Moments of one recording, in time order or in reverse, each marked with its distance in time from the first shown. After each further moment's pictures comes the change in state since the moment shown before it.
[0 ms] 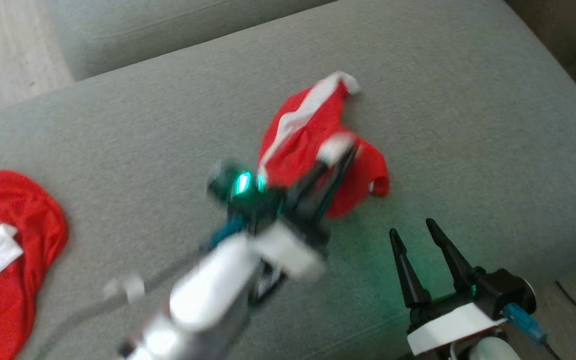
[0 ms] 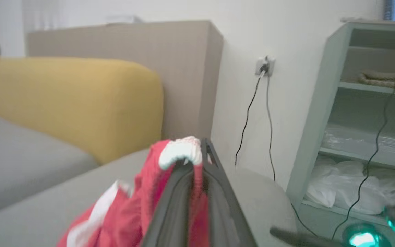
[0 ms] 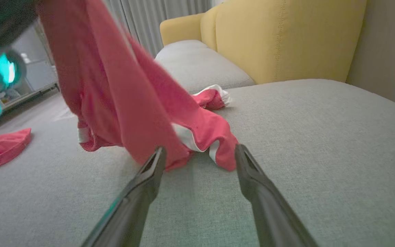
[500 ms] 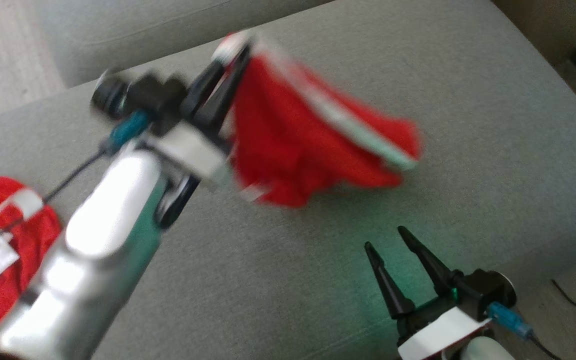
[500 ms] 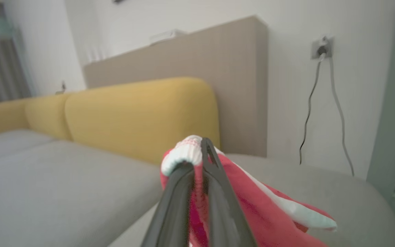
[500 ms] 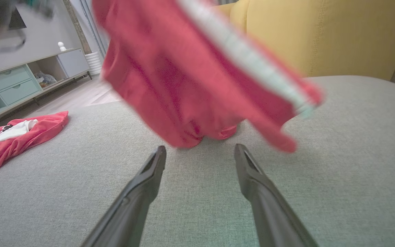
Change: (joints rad) left arm -0.285 0.199 0.104 0.050 -0.049 -0.008 0.139; right arm -0.046 -0.114 0.197 0.013 0.108 0.000 0.000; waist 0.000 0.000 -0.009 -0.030
